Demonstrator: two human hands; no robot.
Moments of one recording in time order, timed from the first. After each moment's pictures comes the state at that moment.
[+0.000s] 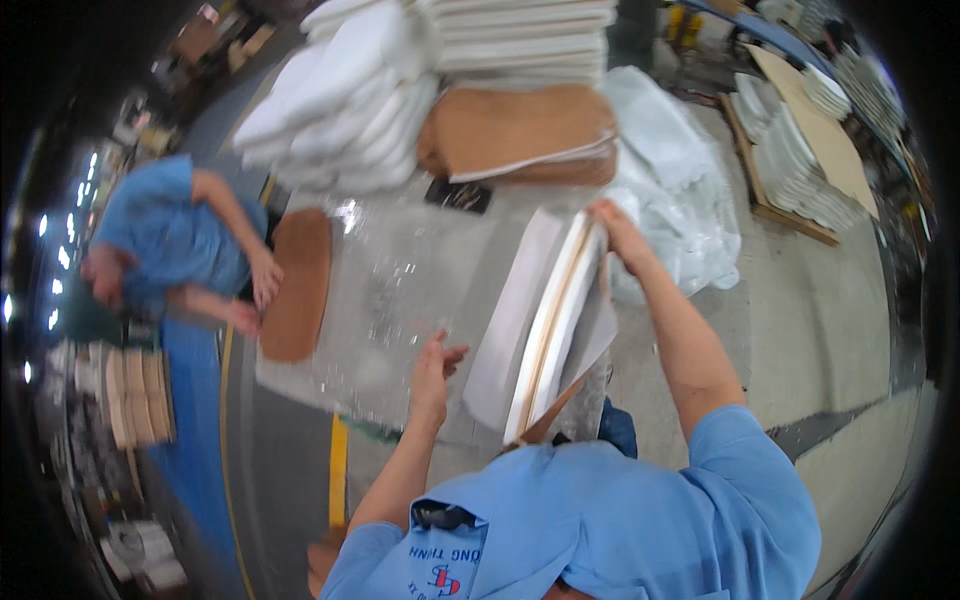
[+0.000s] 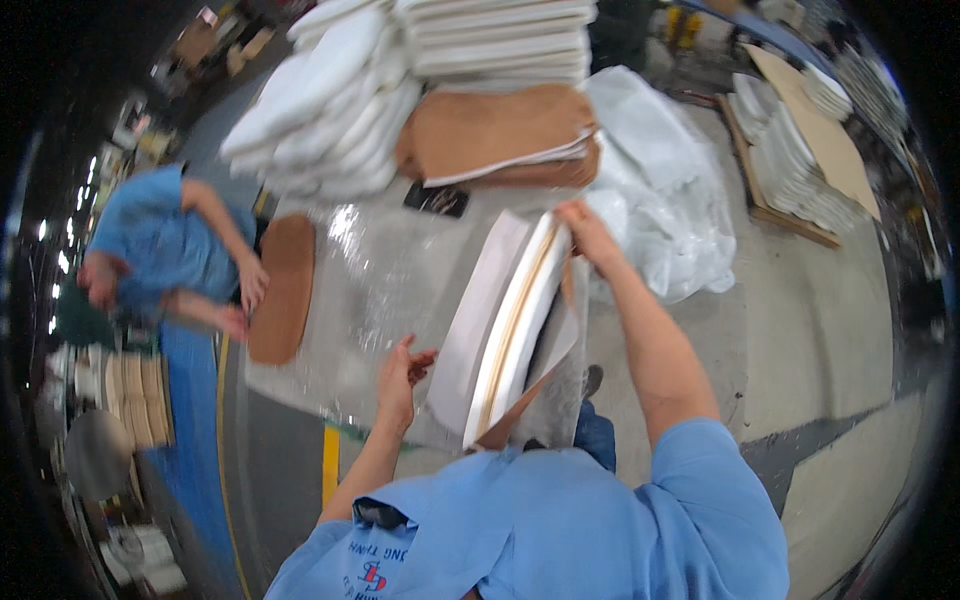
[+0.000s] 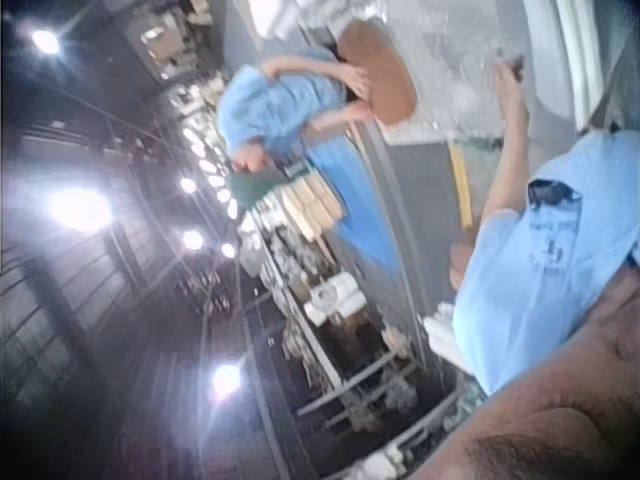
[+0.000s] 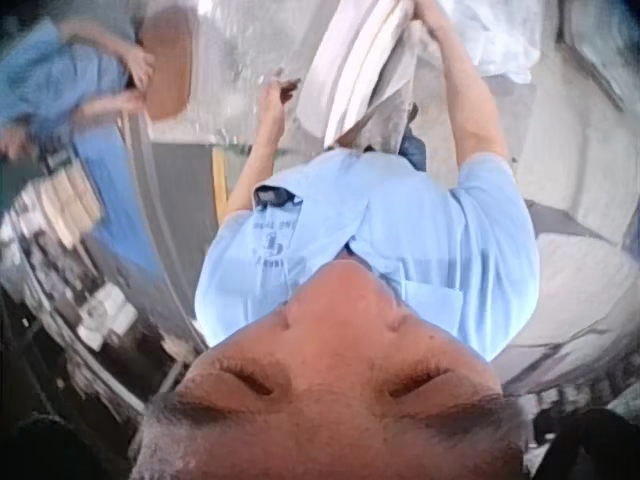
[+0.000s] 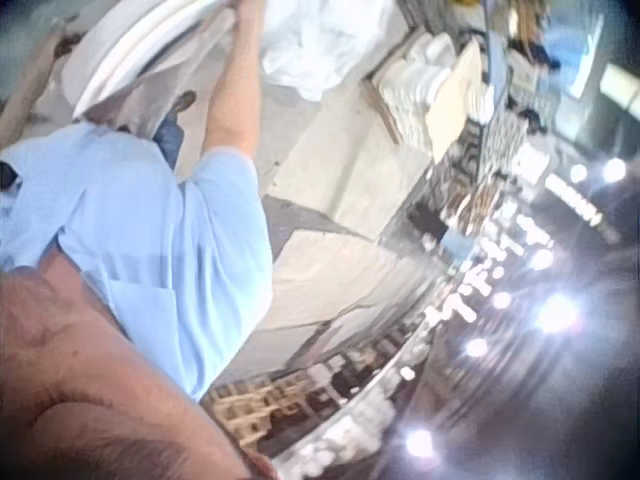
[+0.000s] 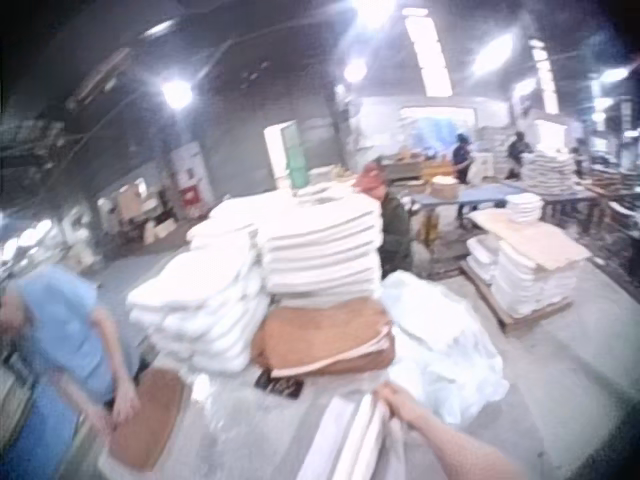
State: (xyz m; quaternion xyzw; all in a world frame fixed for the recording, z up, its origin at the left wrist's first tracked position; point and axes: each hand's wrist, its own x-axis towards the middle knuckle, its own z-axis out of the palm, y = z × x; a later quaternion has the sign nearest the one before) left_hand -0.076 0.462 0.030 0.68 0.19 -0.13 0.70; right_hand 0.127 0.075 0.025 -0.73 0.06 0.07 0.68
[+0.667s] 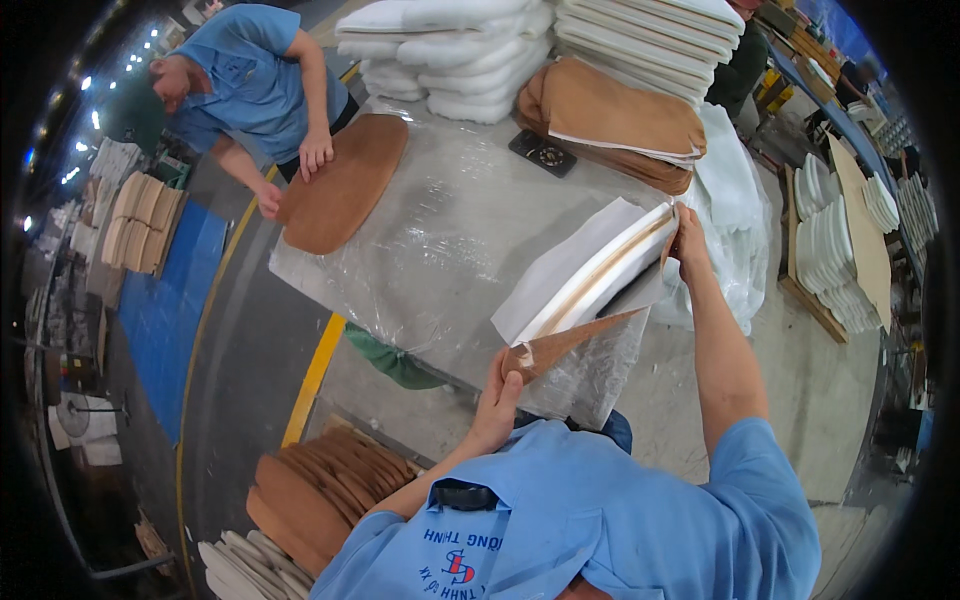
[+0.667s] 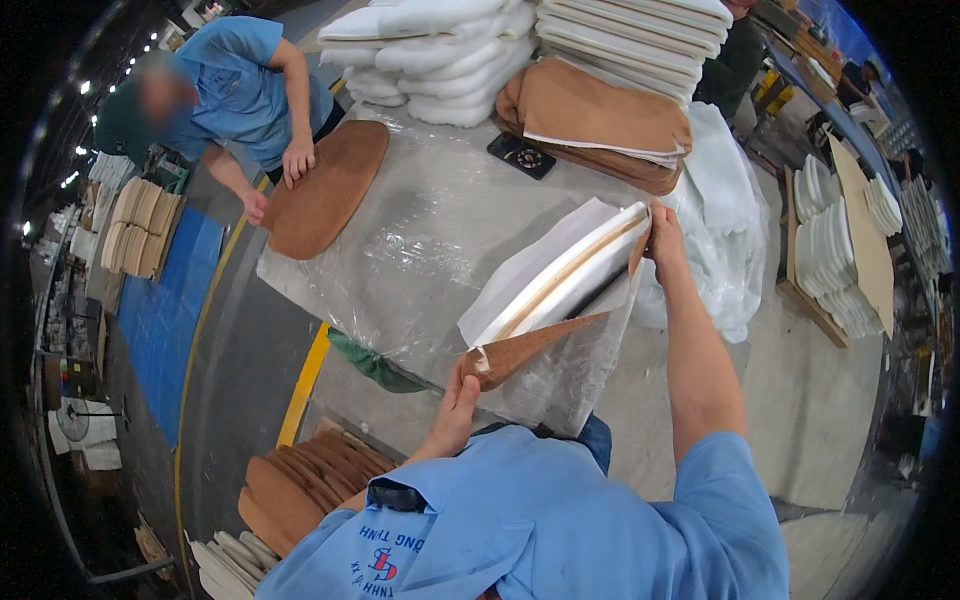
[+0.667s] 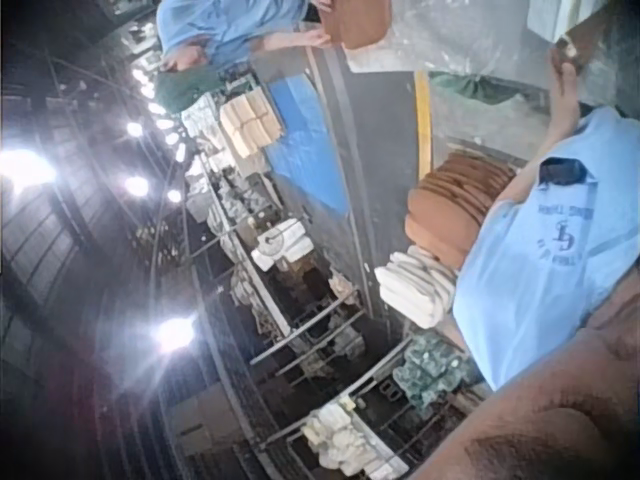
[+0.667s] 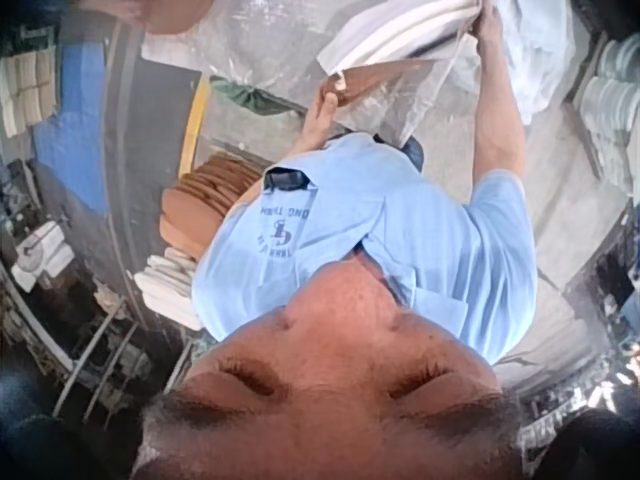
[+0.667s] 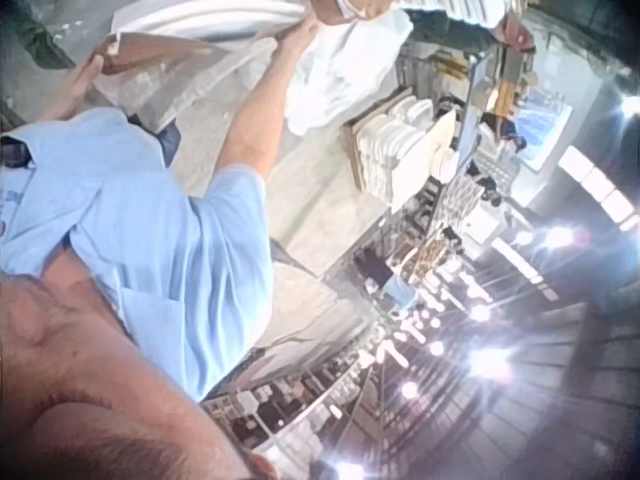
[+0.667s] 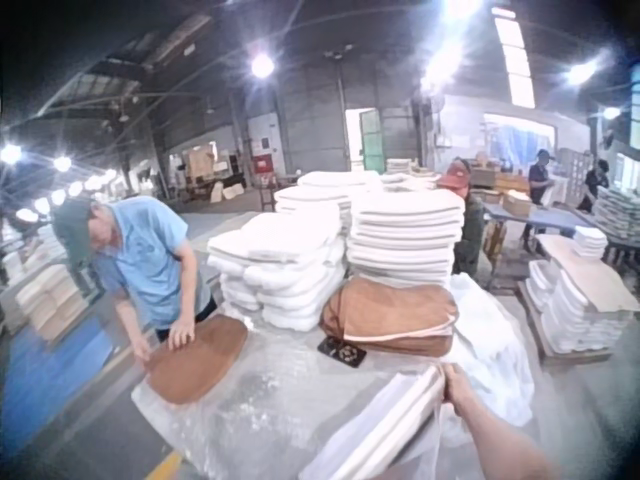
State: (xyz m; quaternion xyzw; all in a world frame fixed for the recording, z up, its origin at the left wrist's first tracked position) left_hand -0.231 0.414 0.050 0.62 0.13 -0.05 0.77; right_hand 0.099 0.122 0.056 -0.73 0.17 0.08 0.66
